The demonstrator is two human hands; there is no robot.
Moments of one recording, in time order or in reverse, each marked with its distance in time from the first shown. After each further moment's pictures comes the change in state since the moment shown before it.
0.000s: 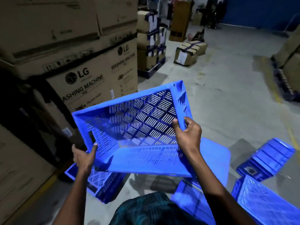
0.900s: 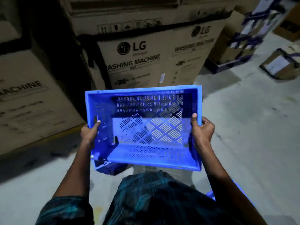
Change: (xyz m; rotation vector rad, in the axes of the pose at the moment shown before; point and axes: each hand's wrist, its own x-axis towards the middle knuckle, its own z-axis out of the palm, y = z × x) left_hand 0.125 -0.016 0.046 -0.267 0.392 -0.426; right_hand 0.228 0.130 0.213 0.035 -0.438 0.180
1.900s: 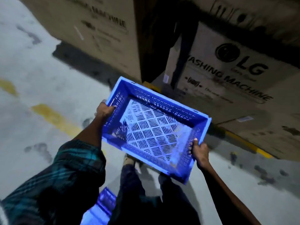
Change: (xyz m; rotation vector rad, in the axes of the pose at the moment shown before) left_hand 0.035 -0.033 0.058 0.208 0.514 -0.540; right_hand 0.271 0.178 0.273 -0.572 -1.066 0.056
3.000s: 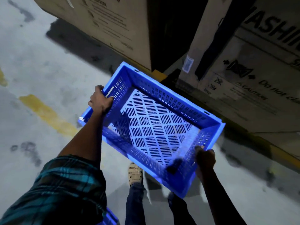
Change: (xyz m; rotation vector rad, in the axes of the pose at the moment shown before) left_hand 0.172 -0.038 0.115 0.110 0.291 0.108; right_hand 0.117 0.031 0.178 0.011 0.109 0.204
